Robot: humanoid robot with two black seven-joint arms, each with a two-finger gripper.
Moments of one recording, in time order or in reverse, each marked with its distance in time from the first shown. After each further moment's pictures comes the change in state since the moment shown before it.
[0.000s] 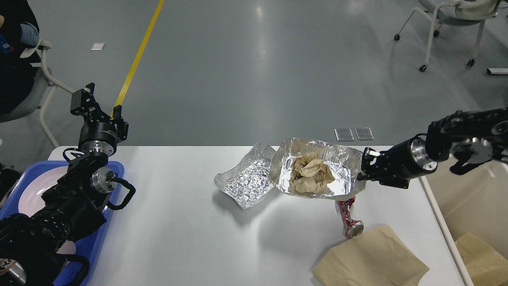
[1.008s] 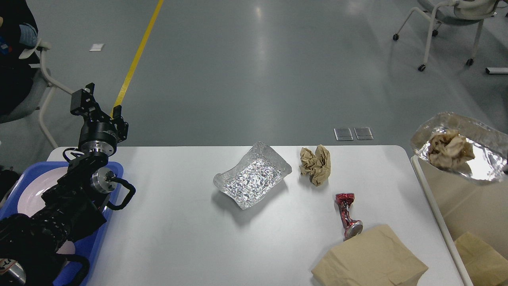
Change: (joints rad) left arm 0.000 0.000 0.000 0.000 0.000 0.000 0.000; right arm -0.406 -0.232 -0.074 -0.412 0.147 -0.344 -0.011
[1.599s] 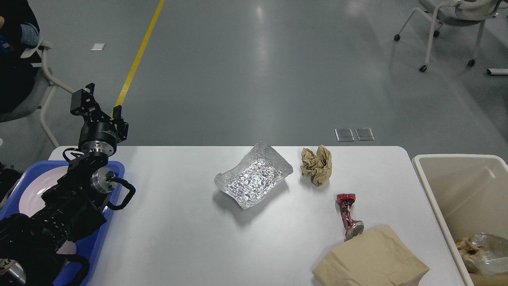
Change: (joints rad) left arm 0.000 0.000 0.000 0.000 -0.001 0.000 0.000; right arm -0.348 0.091 0.026 -0.105 0.140 -0.346 0.003
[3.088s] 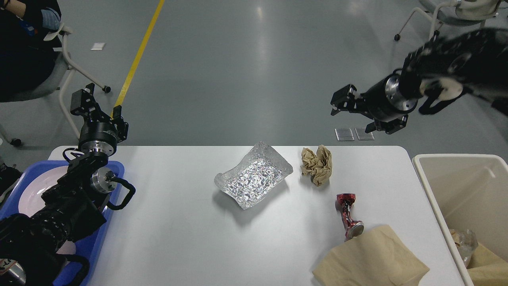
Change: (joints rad) left arm 0.000 0.000 0.000 0.000 0.000 0.000 0.000; right arm 0.885 0.580 -0.322 0.333 -0.009 0.514 -0.002
